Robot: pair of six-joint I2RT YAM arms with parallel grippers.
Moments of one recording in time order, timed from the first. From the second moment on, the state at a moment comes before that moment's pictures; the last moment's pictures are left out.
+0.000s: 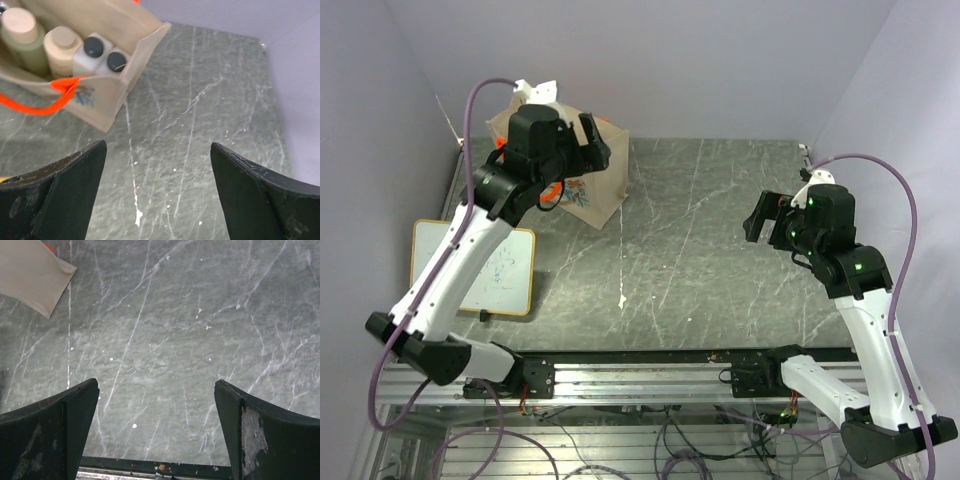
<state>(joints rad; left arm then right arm) -0.52 1.34 1.66 -0.69 -0.19 -0.50 0.23 0.91 1.21 -0.88 0.08 0.31</state>
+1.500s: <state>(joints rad) -0.43 2.12 2.18 -0.80 0.13 -0.30 0.23 0.98 1.20 -0.83 0.07 0.29</state>
